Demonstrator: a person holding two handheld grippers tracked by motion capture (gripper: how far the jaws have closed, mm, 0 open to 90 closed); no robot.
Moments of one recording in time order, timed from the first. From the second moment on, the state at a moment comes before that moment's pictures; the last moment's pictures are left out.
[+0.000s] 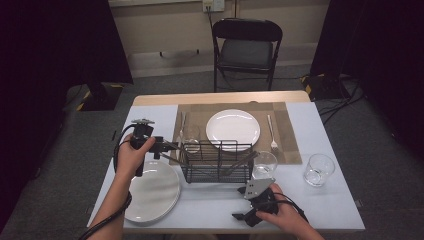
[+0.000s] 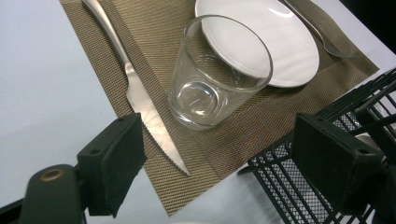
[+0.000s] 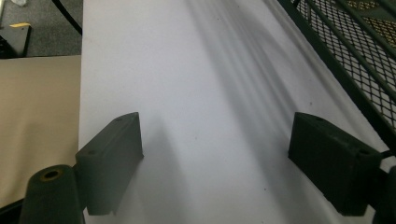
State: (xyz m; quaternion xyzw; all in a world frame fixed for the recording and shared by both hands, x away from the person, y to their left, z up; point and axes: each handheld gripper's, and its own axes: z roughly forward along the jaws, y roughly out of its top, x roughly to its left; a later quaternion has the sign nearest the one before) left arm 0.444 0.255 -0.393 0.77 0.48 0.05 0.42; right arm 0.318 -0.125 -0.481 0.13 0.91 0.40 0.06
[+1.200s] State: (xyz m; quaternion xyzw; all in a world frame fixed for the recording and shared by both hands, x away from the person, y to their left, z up) left arm 0.422 0.263 -0.396 0.79 0.46 0.07 0.41; right arm 0.318 -0.125 -0.481 0.13 0.91 0.40 0.06
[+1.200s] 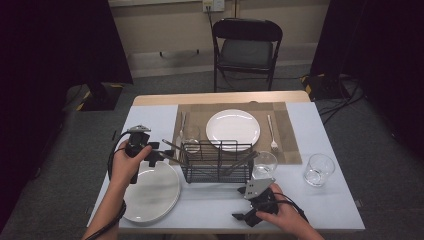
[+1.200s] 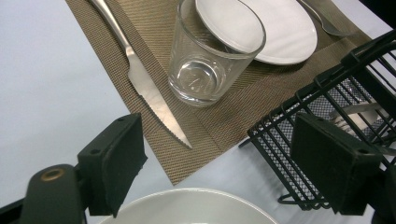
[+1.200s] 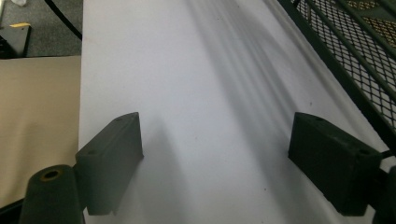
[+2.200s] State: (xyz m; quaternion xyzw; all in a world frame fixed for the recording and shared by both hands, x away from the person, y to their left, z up) left arm 0.411 0.272 -0.396 0.80 0.44 0.07 0.41; right arm 0.318 -0.125 -0.481 0.13 0.91 0.40 0.06
